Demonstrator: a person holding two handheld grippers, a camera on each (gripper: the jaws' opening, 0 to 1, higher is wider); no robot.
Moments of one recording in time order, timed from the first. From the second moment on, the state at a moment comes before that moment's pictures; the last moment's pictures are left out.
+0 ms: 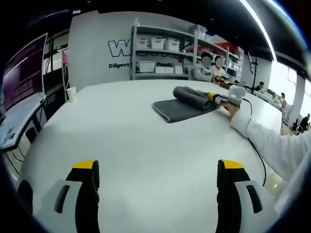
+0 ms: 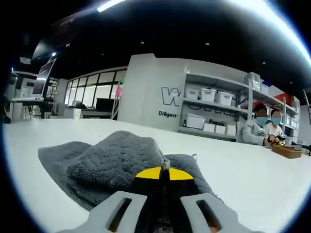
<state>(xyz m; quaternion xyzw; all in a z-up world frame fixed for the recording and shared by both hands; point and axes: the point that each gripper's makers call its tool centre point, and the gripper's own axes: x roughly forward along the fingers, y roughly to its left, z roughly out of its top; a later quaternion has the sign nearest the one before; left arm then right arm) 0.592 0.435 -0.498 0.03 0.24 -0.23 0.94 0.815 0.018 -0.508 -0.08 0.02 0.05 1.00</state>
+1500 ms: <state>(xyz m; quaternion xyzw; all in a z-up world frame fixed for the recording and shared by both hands) 0.594 0.435 -0.499 0.03 0.25 -0.23 0.94 0.806 -0.035 -0.508 -0.09 0.03 0.01 1.00</state>
